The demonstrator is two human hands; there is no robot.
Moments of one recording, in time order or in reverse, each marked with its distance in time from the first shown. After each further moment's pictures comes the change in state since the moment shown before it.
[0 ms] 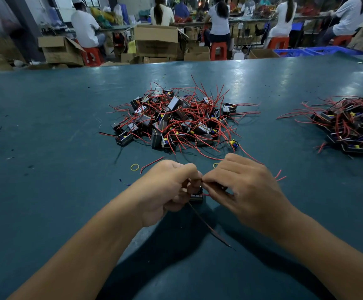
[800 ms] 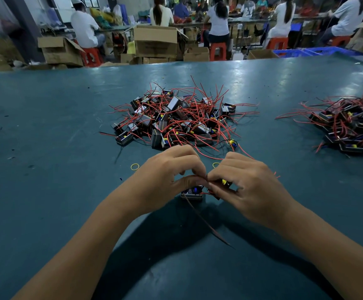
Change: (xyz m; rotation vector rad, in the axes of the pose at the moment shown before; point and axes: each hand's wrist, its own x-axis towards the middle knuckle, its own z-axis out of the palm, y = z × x) left_hand 0.008 -0.002 -0.027 0.924 0.046 0.908; right_hand -0.002 0.011 -0.002 0.099 -0.022 0.000
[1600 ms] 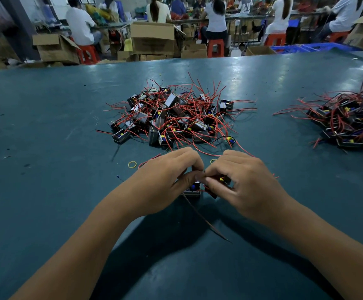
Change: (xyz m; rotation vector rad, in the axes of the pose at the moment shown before) left_hand -0.004 0.004 0.004 0.007 -0.079 -0.063; right_hand 0.000 -0.005 0.002 -0.009 -0.009 0.110
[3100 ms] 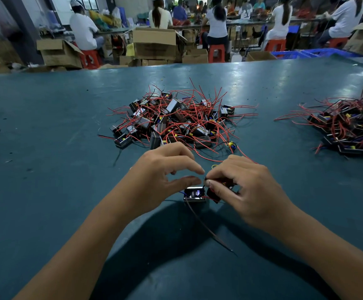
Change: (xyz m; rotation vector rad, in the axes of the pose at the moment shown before) left_hand 0.000 -0.006 -0.011 -0.011 0.192 0.076; right_hand -0.001 -0.001 -0.003 0.071 0.027 0.023
